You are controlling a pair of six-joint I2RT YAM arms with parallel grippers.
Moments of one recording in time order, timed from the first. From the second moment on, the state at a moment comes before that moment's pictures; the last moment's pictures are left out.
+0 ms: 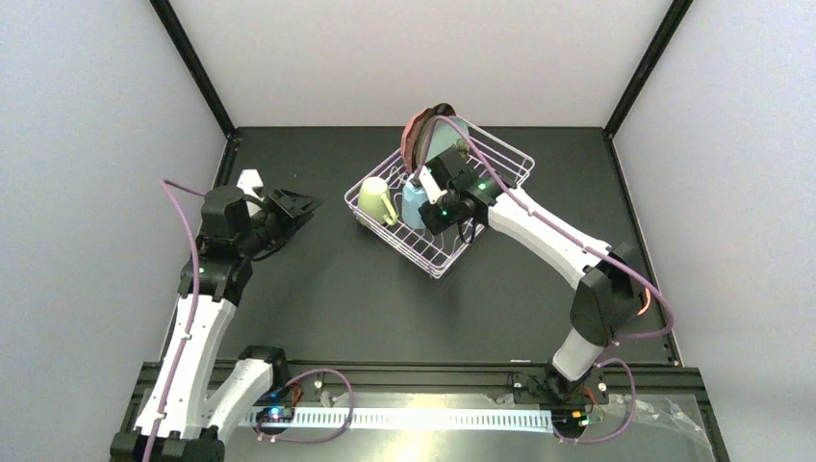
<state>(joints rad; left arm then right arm) -0.09 0.82 0.91 -0.49 0.35 -1.00 0.69 1.68 1.50 -0.81 -0.04 0.06</state>
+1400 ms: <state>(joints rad) -0.09 0.87 0.91 -0.49 0.36 -0.94 0.72 1.75 1.26 -0.51 -0.11 0.07</state>
